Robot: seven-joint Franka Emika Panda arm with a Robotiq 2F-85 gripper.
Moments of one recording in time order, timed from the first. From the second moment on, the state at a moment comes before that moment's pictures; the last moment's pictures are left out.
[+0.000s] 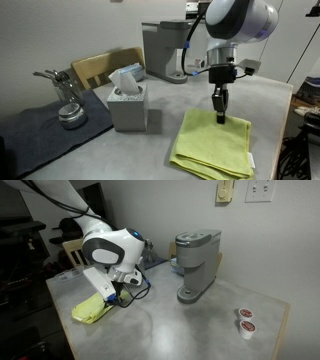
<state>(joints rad) -0.14 0.37 0.11 -2.30 0.46 2.26 -0.52</state>
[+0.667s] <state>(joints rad) -0.15 0.28 0.05 -2.35 0.47 2.26 -0.48</state>
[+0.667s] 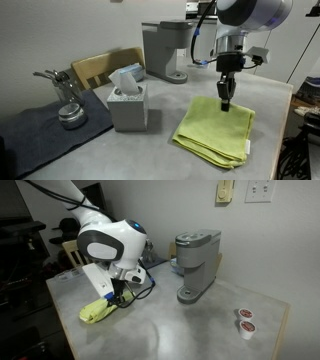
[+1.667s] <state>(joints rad) -0.13 0.25 0.03 -2.36 0.47 2.26 -0.48</state>
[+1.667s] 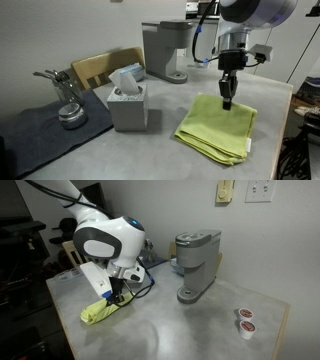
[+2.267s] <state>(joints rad) -0.17 0.25 -0.03 -2.37 0.46 2.26 -0.48</state>
